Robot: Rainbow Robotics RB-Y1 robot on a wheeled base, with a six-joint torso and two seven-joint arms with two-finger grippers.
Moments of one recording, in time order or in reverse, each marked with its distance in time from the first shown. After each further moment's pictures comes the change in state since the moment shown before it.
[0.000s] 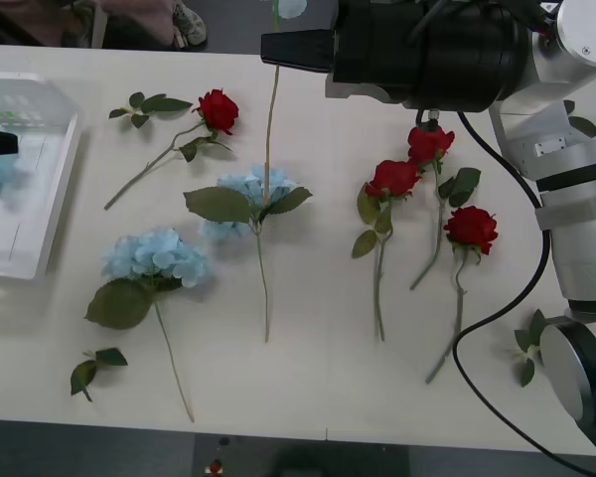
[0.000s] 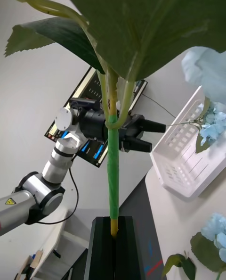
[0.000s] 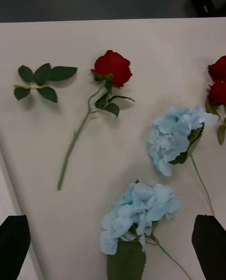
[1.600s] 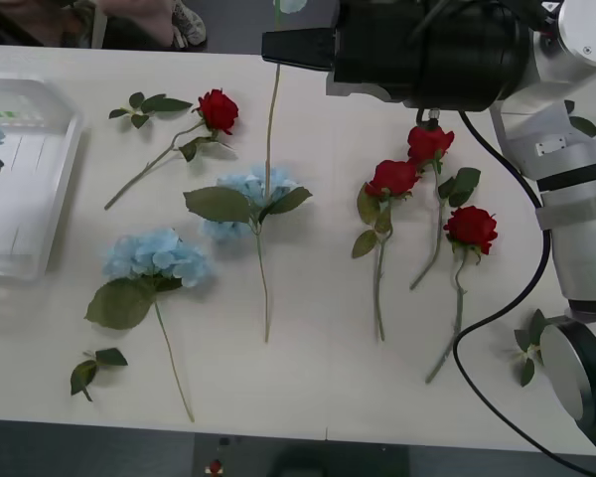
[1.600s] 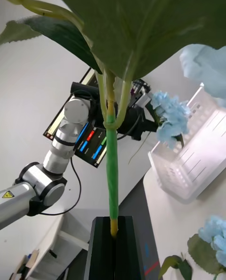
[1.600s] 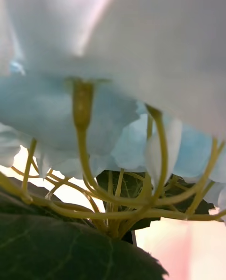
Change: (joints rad) right arm 0.000 0.000 0.000 0.000 0.000 0.000 0.016; left arm -0.233 0.008 -0.104 0.164 -0.711 0.158 0.108
